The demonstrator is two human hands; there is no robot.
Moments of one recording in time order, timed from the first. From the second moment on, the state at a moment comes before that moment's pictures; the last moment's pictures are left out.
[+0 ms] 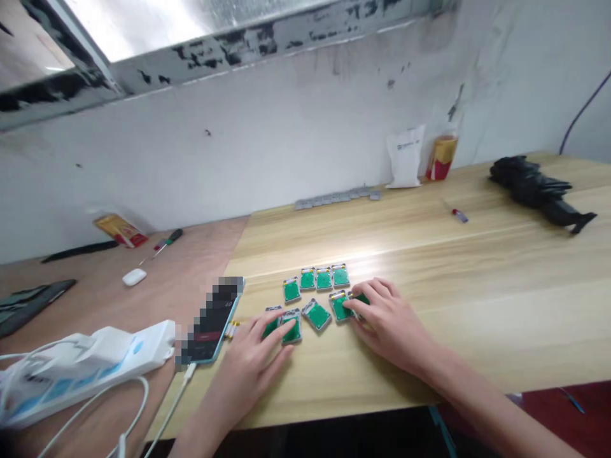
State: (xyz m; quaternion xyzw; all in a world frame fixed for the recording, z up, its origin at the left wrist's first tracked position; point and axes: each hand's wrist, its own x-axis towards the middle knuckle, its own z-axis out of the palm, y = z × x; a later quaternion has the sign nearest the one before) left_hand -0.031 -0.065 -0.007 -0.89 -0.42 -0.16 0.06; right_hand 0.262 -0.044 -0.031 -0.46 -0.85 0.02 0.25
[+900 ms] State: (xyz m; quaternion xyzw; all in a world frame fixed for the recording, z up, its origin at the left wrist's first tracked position) left_hand 0.018 -0.060 -0.015 -0.89 -0.42 -0.16 0.04; right_hand 0.273 -0.026 -0.028 -0.36 -0.88 0.15 0.28
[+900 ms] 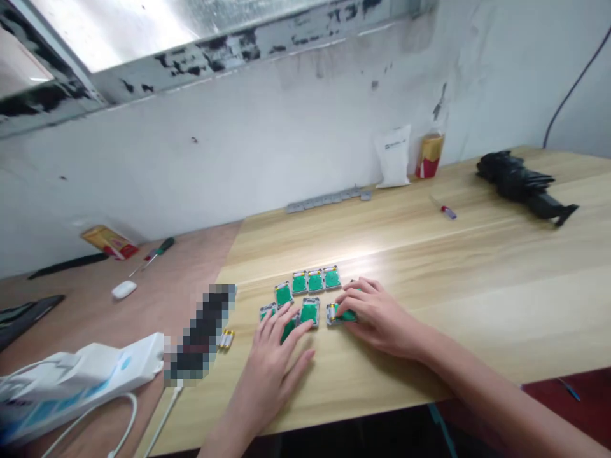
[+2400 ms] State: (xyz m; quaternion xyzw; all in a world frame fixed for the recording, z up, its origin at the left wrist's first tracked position) left_hand -0.030 -0.044 0.003 -0.90 -0.35 -0.26 0.04; right_hand 0.264 -0.041 -0.034 -0.38 -0.89 0.02 0.27
